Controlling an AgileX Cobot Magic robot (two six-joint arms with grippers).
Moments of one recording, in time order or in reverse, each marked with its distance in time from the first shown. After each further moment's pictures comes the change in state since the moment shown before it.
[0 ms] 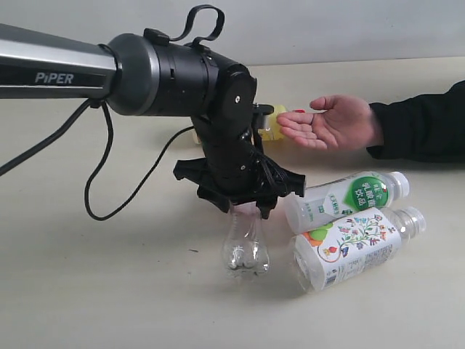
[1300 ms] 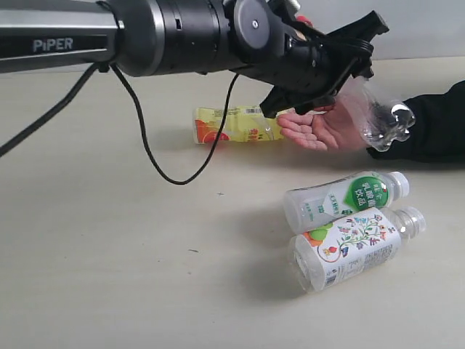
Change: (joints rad) left arm 0.000 0.020 -0.196 -0.485 -0.562 -0.039; right arm 0.000 0.000 0.000 0.000 0.000 0.000
